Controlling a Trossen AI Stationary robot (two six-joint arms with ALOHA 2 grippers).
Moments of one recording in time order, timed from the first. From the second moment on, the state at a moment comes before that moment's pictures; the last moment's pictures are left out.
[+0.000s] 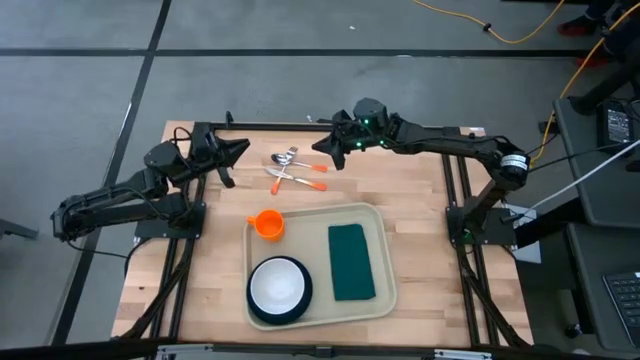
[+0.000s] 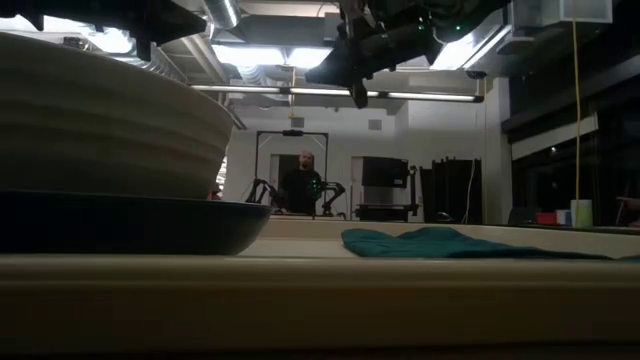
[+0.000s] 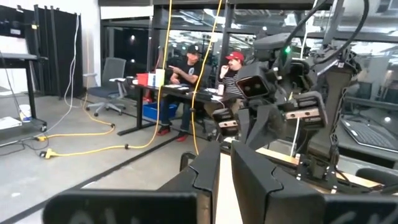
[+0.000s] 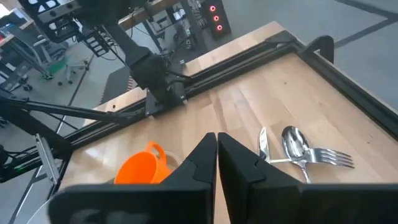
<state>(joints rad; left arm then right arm) 0.40 0.45 0.46 0.09 -0.12 -0.13 -0.41 1.67 1.28 0.02 -0.40 0.29</state>
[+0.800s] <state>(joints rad) 0.40 0.45 0.46 0.09 -0.12 -0.15 -0.40 1.92 1.82 -0.69 -0.44 0.09</state>
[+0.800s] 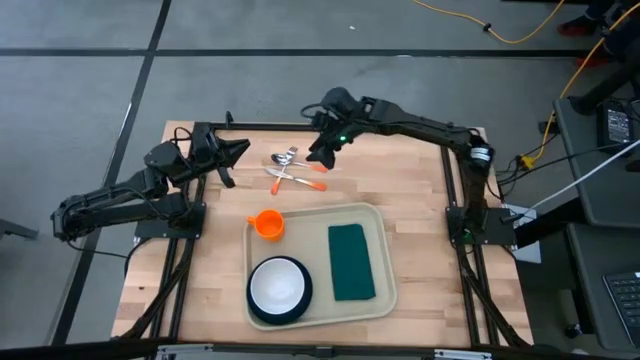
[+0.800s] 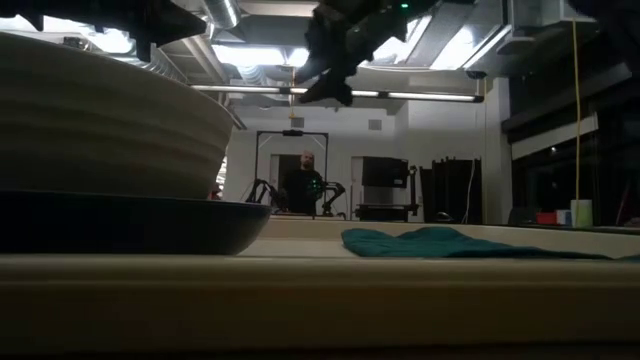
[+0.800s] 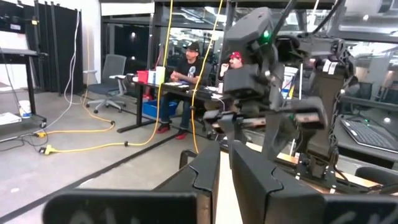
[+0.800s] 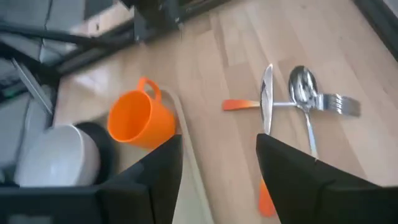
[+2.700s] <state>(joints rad) 0.40 0.45 0.46 0.04 -0.11 -0.14 -0.31 2.50 2.19 -0.89 -0.13 -0.27</state>
